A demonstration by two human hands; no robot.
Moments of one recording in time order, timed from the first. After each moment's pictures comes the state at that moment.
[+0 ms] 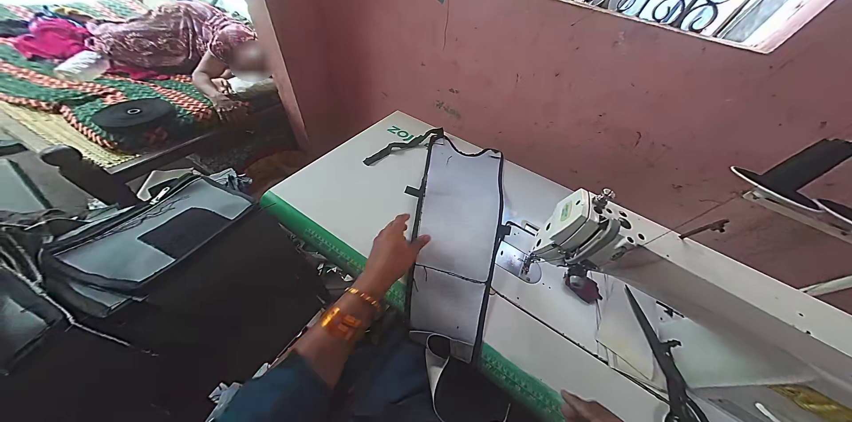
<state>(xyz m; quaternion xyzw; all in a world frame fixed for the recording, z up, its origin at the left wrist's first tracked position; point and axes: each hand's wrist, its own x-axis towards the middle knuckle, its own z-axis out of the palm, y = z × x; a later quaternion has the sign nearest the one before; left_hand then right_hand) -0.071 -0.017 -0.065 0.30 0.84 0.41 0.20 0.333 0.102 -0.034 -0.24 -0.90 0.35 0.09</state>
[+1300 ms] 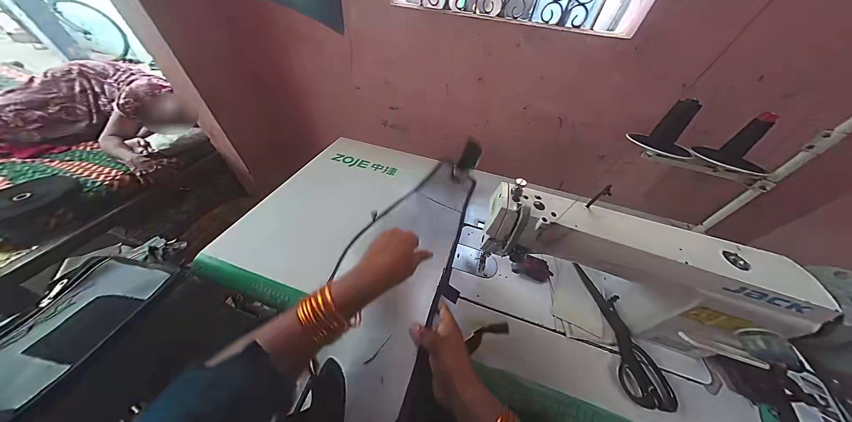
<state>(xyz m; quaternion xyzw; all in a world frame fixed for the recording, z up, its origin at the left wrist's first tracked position) -0.035 0.047 0.035 0.57 0.79 0.10 0.20 0.142 0.044 -0.064 -0.39 -0.52 0.73 0.21</state>
